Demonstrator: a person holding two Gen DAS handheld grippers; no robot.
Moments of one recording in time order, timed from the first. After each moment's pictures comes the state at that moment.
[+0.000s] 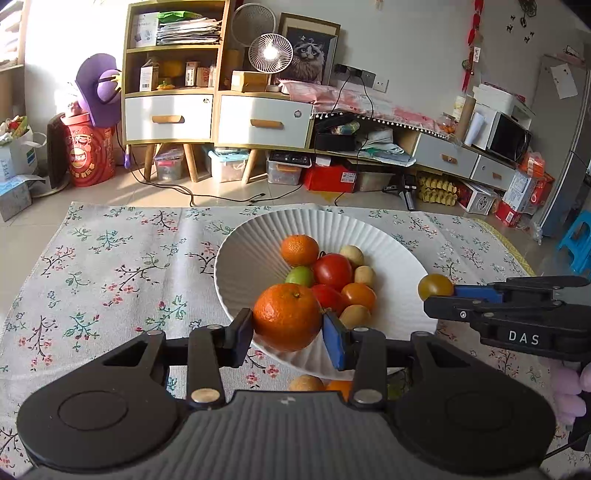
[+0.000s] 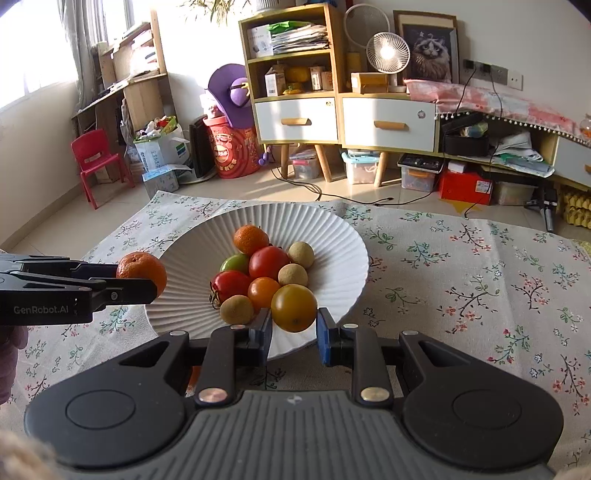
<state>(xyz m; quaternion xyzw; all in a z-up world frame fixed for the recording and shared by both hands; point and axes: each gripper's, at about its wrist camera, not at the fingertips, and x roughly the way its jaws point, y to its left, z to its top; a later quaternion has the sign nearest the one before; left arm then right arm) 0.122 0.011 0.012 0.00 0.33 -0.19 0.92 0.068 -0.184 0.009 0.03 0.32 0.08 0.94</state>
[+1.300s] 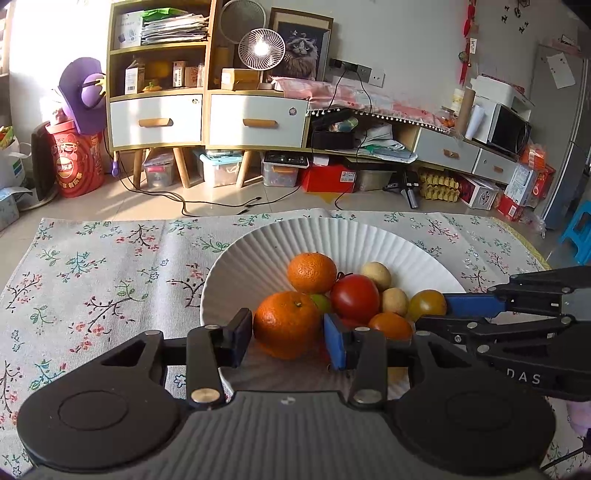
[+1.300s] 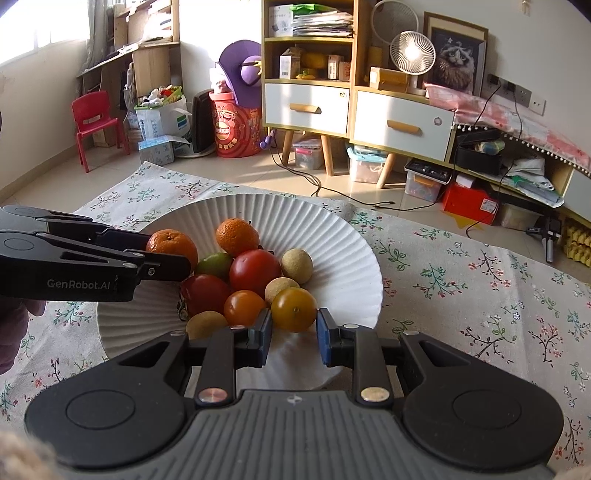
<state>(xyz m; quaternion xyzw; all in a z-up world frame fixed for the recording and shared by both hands) 0.158 -0.002 -0.002 0.01 0.32 -0.20 0.92 0.100 -0.171 -0.002 -0.04 0.34 0.08 0.94</state>
